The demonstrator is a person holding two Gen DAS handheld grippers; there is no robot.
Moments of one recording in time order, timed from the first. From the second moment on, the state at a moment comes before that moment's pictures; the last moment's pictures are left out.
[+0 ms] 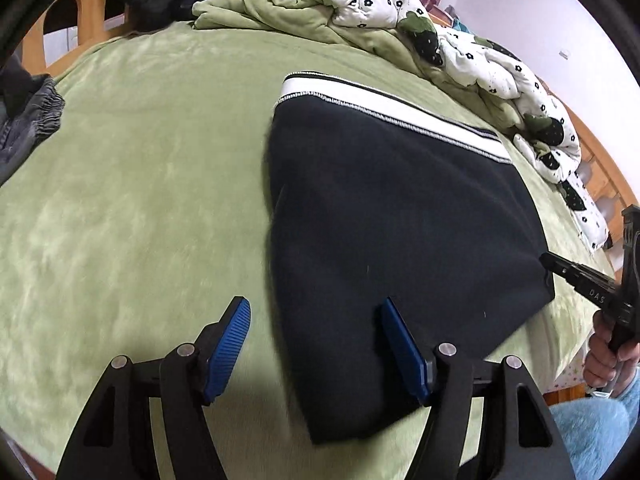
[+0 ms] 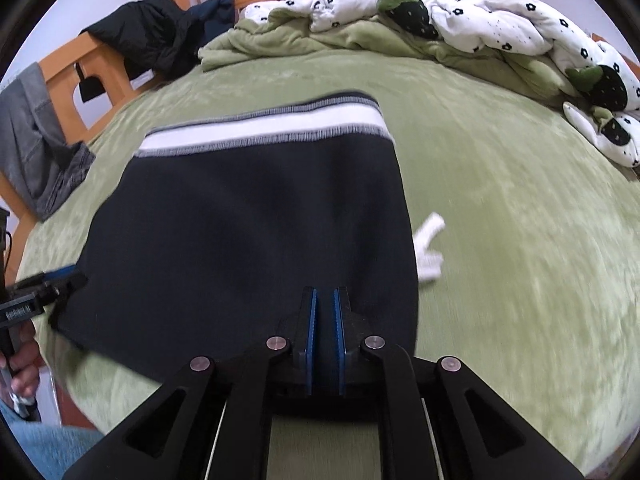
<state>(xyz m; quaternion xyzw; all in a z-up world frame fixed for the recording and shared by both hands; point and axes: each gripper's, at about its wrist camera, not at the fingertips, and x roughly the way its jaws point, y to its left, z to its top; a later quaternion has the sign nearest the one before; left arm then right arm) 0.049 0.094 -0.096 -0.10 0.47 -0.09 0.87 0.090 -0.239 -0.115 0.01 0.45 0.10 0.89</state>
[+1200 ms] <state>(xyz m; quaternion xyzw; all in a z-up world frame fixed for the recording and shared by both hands) -0.048 0.044 0.032 -0.11 0.37 -0.11 0.92 -0.030 -0.235 0.009 0.05 0.36 0.08 0.93</state>
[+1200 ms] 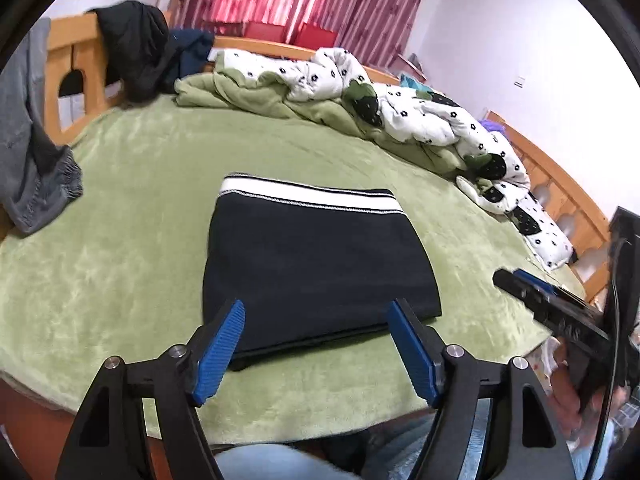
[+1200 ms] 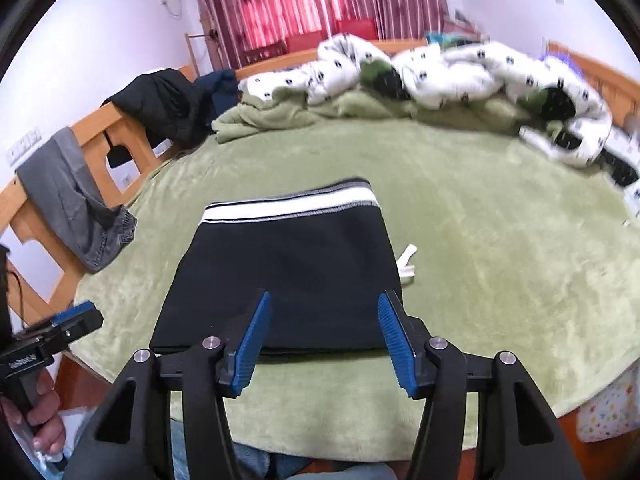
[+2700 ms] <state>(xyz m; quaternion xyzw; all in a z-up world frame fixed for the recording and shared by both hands) -0.075 0.050 0.016 -0.10 0.38 -0.04 0.92 -0.072 -0.205 -0.008 0.04 0.35 0.06 0.94</state>
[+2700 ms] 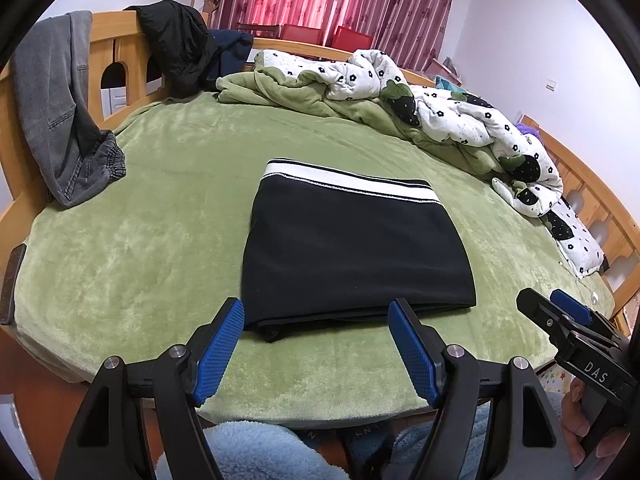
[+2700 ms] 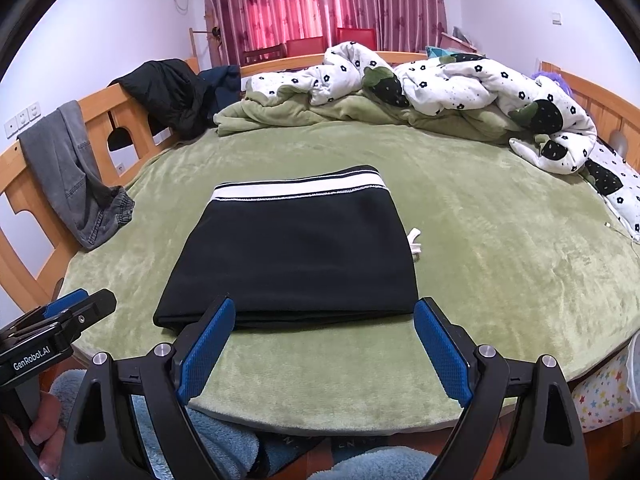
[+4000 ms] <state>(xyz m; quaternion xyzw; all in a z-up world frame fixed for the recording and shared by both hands) -0.074 0.055 0.015 -0.11 0.38 -0.04 0.92 -0.072 -0.209 -0.010 0.05 0.35 0.06 0.93</state>
